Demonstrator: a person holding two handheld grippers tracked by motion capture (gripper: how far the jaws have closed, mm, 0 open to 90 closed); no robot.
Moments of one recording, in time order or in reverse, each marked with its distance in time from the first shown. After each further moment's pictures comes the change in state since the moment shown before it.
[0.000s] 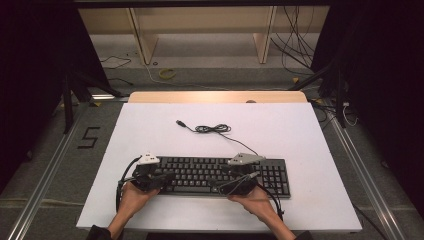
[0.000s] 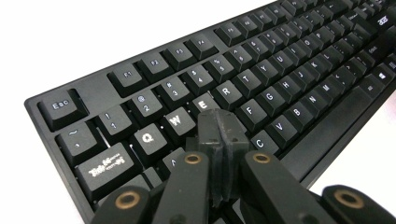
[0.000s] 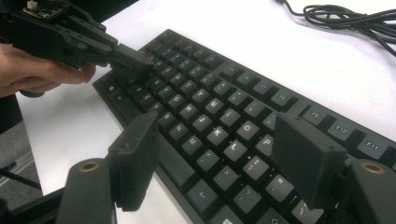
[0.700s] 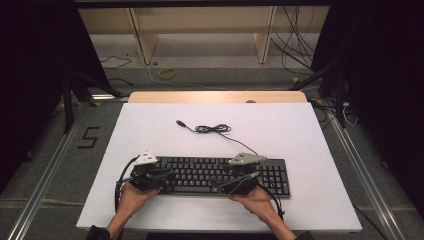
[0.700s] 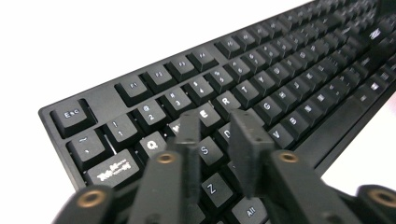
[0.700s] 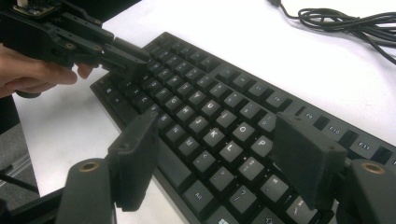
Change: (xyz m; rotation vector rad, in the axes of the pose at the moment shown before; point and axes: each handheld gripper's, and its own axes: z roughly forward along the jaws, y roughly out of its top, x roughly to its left) left arm 0.002 0.000 -0.009 -0.069 -0.018 -0.014; right arm -0.001 0.000 -0.002 -0.011 -0.009 0.002
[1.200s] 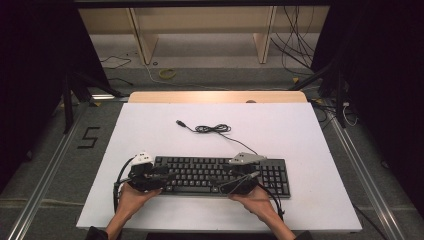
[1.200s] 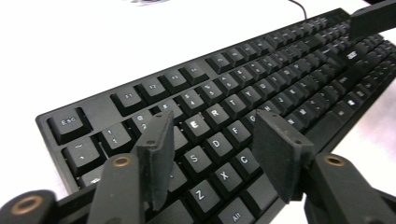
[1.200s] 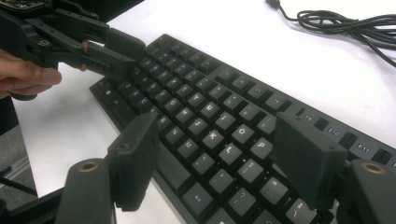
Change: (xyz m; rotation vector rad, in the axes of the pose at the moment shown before) left arm -0.001 -0.001 -0.006 -0.053 -0.035 -0.026; right arm 0.000 0.000 0.001 -0.008 -0.001 0.000
